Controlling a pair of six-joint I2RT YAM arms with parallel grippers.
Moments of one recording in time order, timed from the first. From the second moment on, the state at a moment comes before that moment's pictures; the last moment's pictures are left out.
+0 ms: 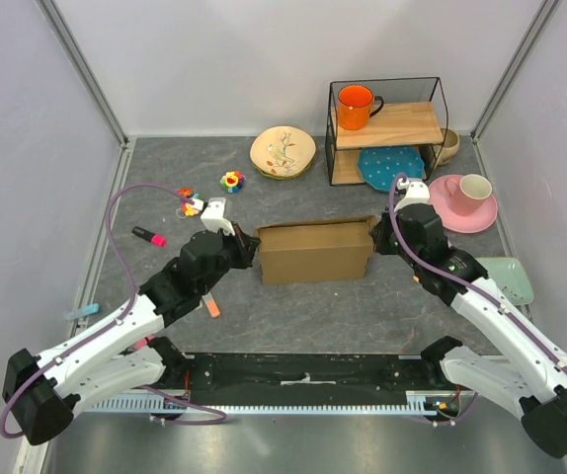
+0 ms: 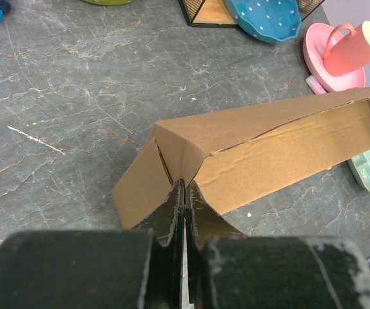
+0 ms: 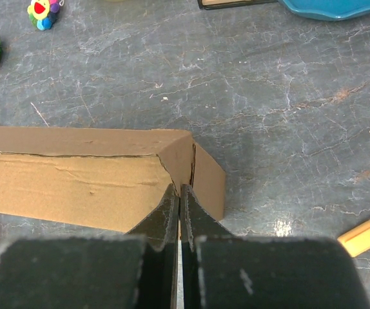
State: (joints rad) left arm -0.78 0.89 0.64 -0.09 -0.28 -0.56; right arm 0.52 0.94 0.82 -0.40 0.18 0.43
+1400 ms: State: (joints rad) left arm -0.79 0.93 0.66 -0.08 -0.28 -0.56; right arm 0.53 0.85 0.86 -0.42 0.32 0.43
